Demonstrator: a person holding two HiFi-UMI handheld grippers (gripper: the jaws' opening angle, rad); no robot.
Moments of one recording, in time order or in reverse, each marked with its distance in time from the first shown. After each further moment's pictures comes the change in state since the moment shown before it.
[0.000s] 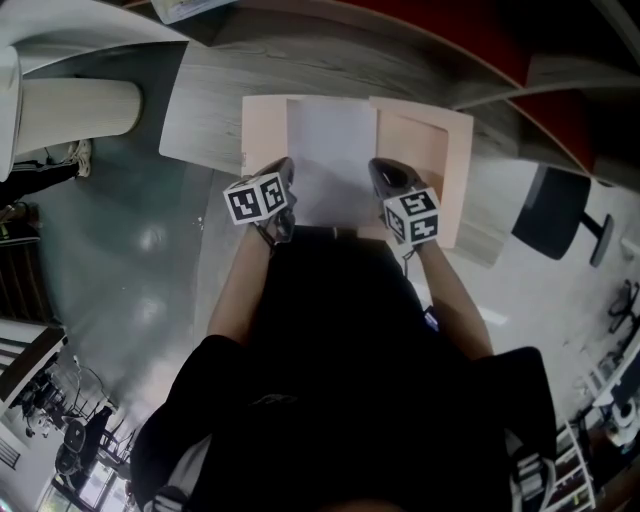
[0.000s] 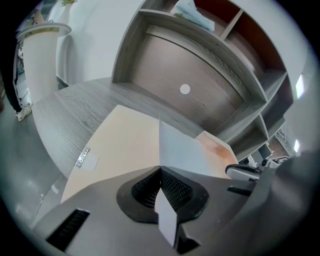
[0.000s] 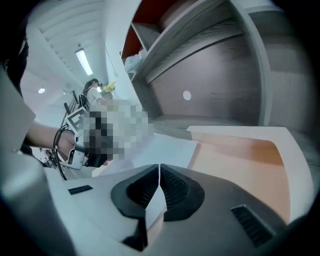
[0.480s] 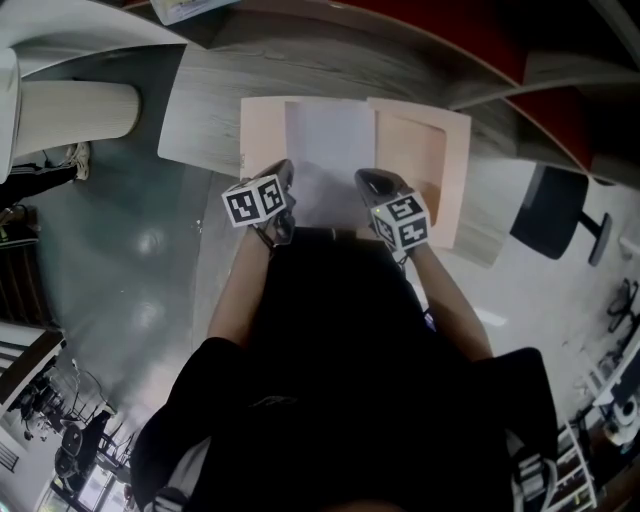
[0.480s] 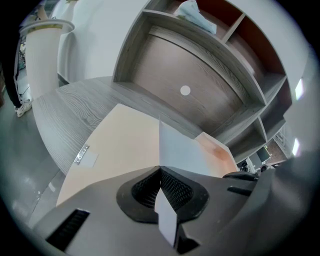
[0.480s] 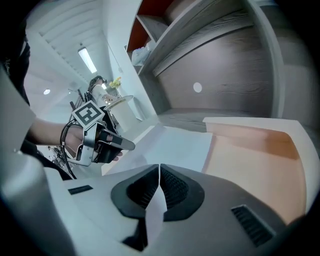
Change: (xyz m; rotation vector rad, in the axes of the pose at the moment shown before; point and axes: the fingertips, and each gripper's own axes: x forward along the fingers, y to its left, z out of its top) left arm 0.001 -0.002 -0.002 -0.025 -0.012 -0.015; right arm 0.008 0.032 -0.014 -0.006 0.063 0.089
